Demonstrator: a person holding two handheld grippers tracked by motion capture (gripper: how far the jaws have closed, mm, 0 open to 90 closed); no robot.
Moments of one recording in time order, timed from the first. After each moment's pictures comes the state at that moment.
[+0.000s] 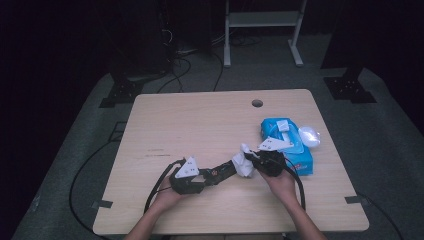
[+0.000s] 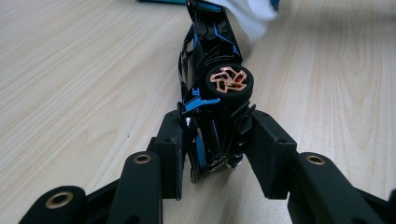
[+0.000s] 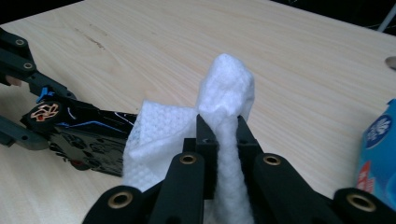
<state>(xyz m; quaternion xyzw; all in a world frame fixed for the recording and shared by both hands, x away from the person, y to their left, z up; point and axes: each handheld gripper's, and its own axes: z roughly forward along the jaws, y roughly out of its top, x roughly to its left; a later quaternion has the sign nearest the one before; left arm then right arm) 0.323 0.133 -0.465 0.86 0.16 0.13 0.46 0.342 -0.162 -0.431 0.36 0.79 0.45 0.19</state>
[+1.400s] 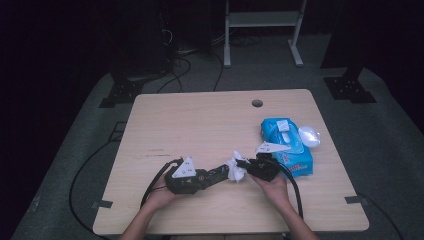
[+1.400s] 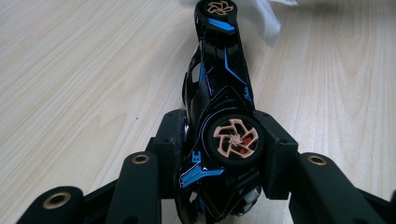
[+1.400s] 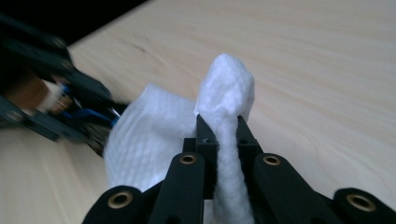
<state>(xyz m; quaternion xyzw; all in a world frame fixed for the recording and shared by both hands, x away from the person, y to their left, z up) 0.322 0.146 -0.454 0.89 0.14 0.13 0.42 0.344 -0.154 -0.453 0.38 0.77 0.51 0.07</state>
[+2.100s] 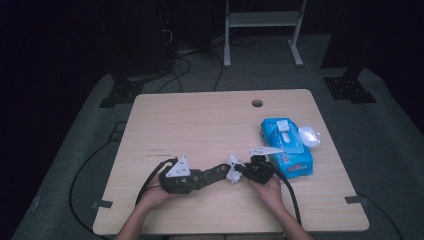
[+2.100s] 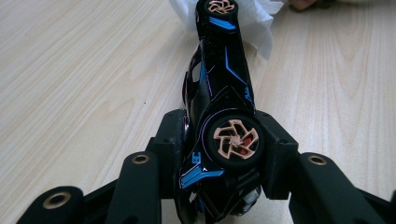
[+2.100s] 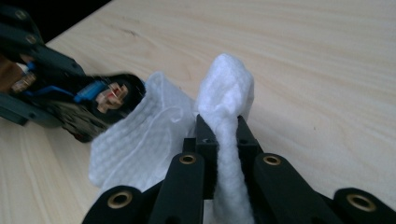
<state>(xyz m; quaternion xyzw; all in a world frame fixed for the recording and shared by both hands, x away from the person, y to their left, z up) 0.323 0.161 -0.452 0.89 0.13 0.12 0.42 0.347 -0.141 -0.474 0.41 0.77 0.49 0.06</state>
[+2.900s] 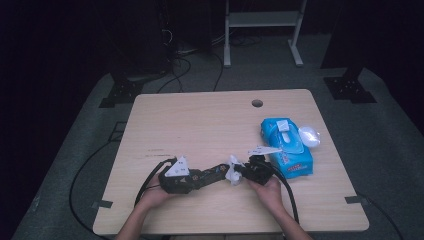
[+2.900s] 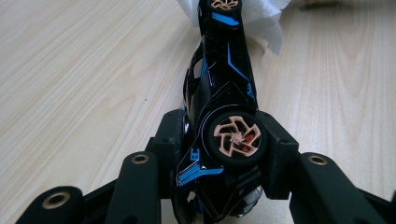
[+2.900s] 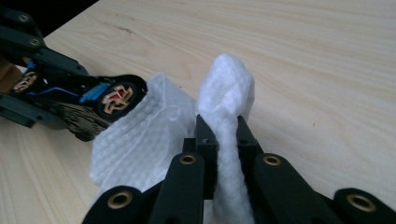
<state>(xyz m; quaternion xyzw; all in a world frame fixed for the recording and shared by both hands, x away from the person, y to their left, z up) 0.327 0.163 -0.457 0.89 0.14 0.12 0.42 0.343 -0.137 -0.468 0.42 0.77 0.47 0.07</state>
